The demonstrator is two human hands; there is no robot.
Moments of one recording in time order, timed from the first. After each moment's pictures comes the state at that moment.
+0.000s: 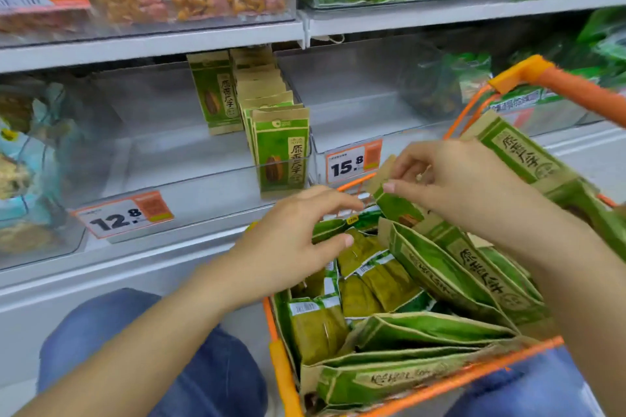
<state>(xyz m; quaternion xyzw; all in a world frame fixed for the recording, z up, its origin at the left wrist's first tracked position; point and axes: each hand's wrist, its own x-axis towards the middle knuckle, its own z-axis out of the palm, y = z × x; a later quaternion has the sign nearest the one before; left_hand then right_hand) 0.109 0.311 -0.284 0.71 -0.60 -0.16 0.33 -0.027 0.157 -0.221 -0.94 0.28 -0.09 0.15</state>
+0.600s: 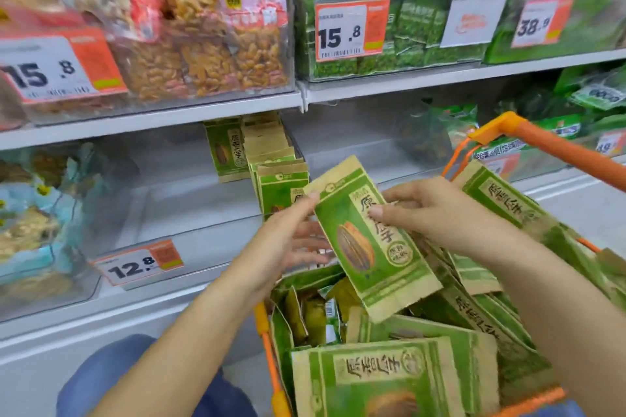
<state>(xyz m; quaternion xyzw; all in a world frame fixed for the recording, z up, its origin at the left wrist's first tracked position) 0.126 0.288 -0.261 0.61 -0.25 -0.43 0.61 -0.021 0.143 -0.211 -0.85 0.22 -0.10 0.46</state>
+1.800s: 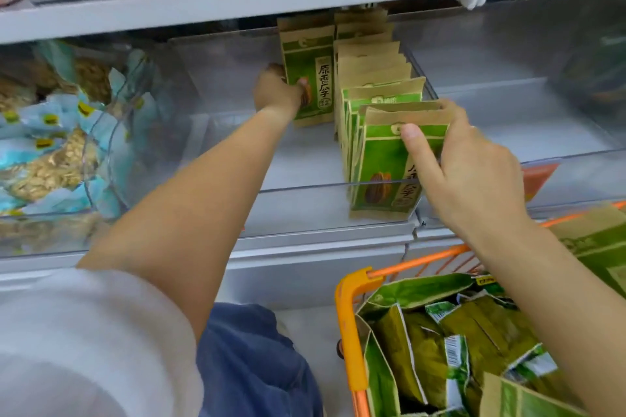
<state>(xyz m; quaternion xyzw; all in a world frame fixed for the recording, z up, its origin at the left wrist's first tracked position) 0.403 0.224 -0.333 0.88 -0.13 -0.01 0.47 0.140 0.146 -0.308 -0.93 0.27 -0.22 0.09</state>
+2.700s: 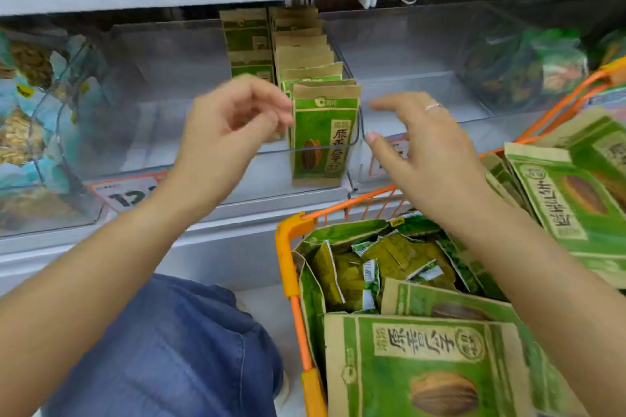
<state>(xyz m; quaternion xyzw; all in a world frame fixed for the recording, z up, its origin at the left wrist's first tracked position) 0.211 0.324 -0.271 0.68 -0.43 -0.07 0.58 0.066 0.155 -0.275 -0.94 0.20 -0.23 0.18</state>
